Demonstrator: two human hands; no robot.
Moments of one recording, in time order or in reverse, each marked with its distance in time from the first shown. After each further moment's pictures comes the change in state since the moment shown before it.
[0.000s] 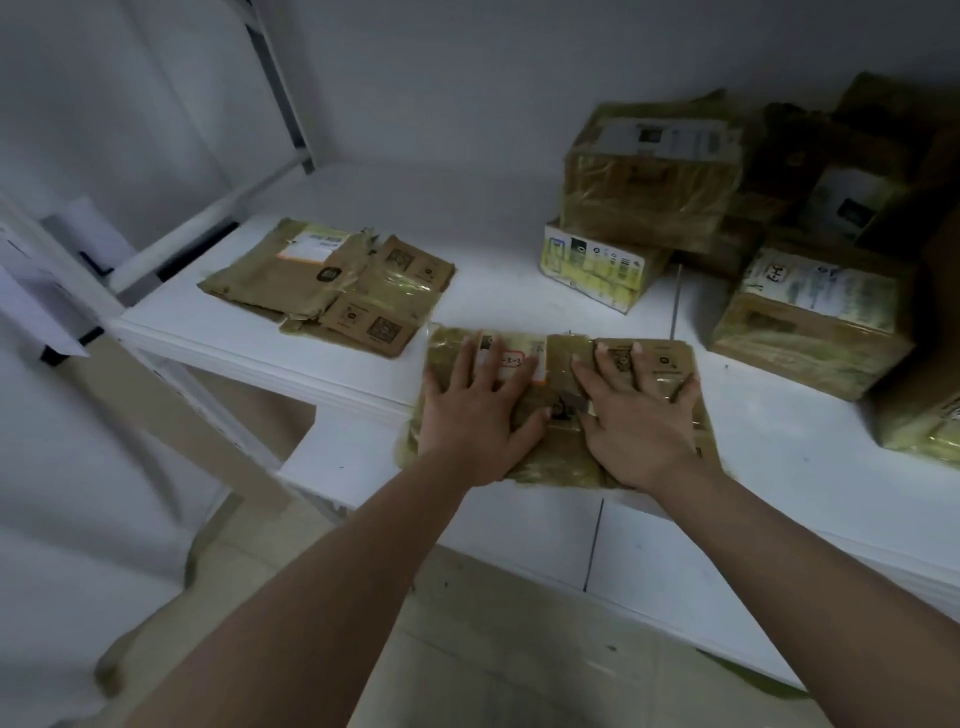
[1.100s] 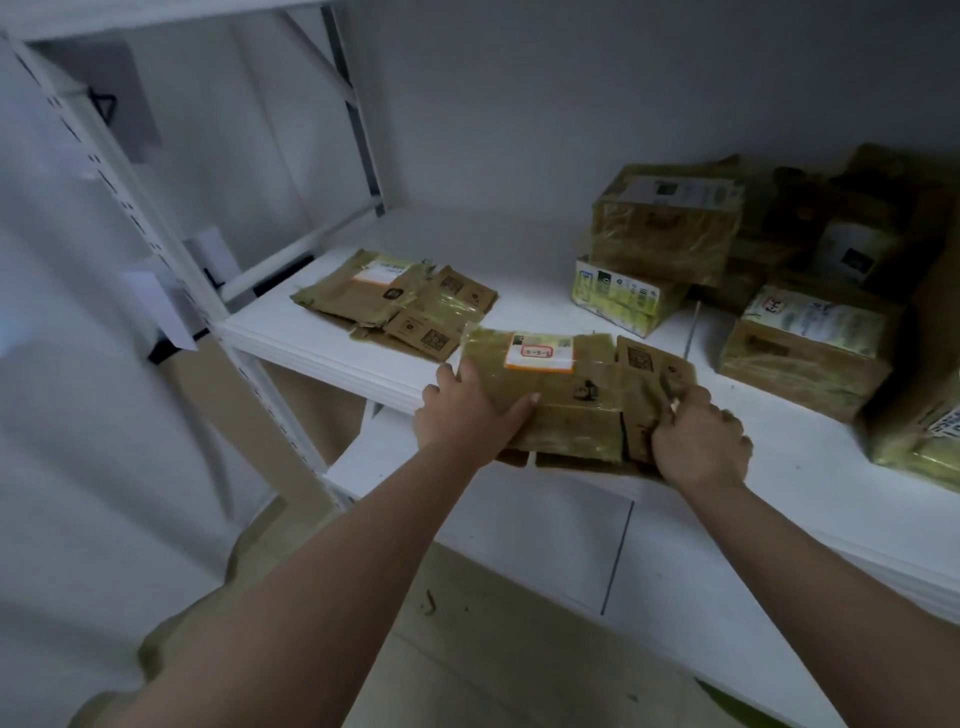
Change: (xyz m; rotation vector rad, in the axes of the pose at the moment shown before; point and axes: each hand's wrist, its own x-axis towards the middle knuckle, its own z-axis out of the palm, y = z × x) left_hand -0.049 -0.001 -0.042 -0.227 0.152 -0.481; right_hand -0.041 0.016 -0.015 0.402 0.241 0.402
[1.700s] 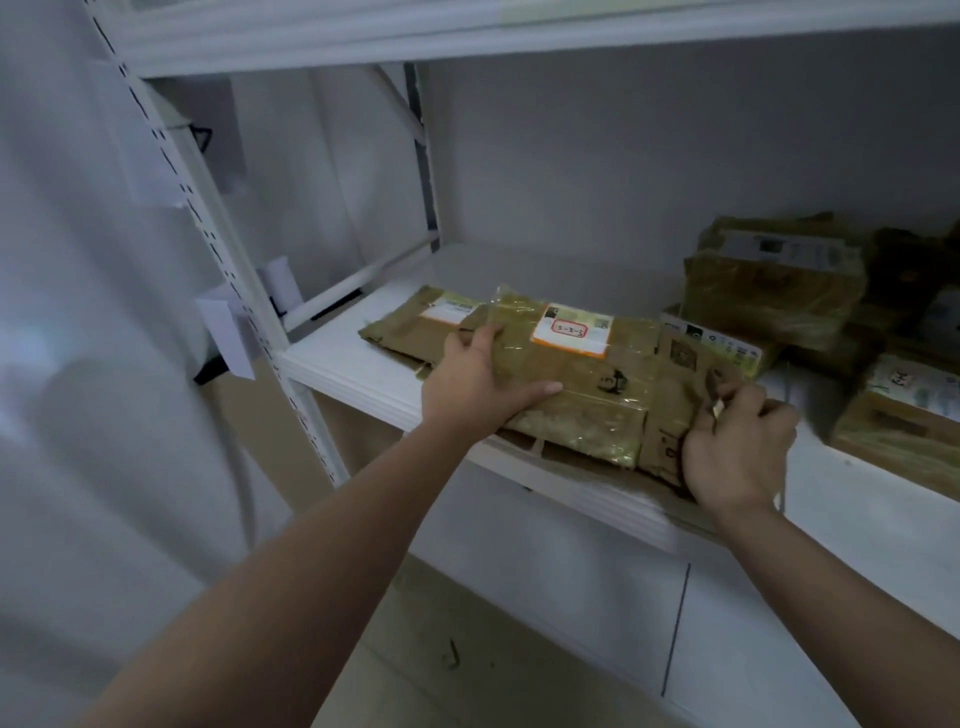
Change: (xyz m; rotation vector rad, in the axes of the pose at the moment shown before) left_hand 0.073 -0.073 -0.069 -0.271 0.110 0.120; right_hand 0.005 -0.093 0.011 0.333 0.272 -0.070
